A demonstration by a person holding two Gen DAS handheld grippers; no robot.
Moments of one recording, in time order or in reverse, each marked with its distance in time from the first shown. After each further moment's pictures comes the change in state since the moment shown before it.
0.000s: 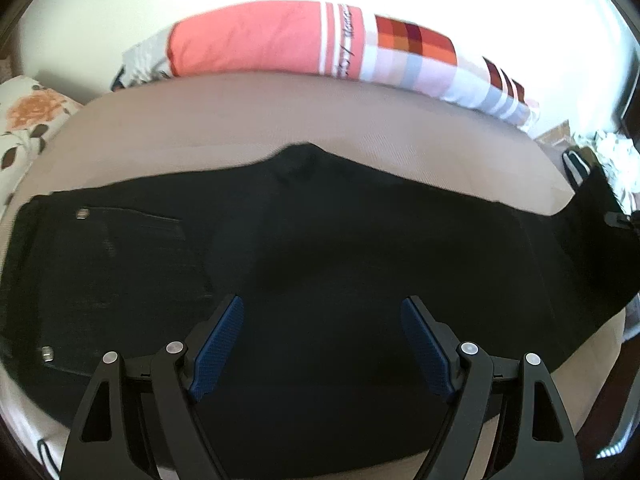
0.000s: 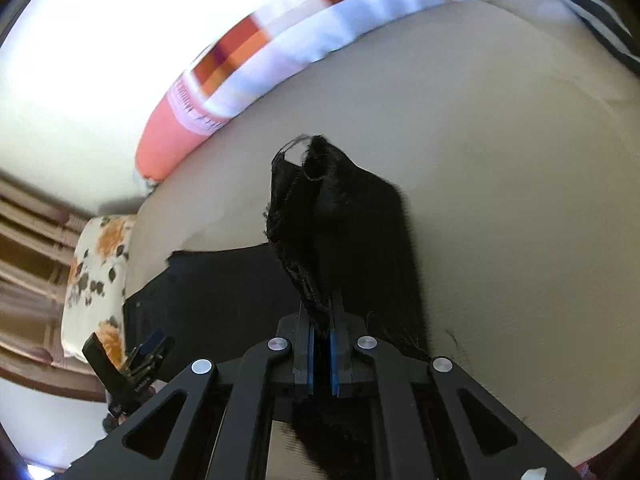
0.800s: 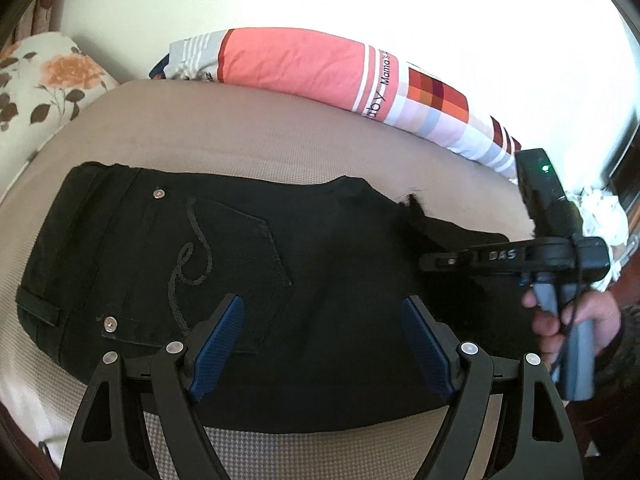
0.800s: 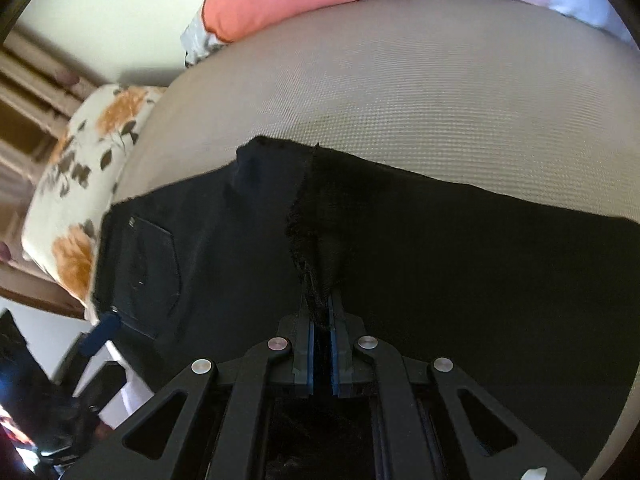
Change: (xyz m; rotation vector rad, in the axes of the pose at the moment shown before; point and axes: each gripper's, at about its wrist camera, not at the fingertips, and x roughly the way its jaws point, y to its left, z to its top) left arm -0.048 0.064 -0.013 -0.143 -0.076 -0.093; right arm 0.208 0.204 -0.047 -0.357 0.210 -0.014
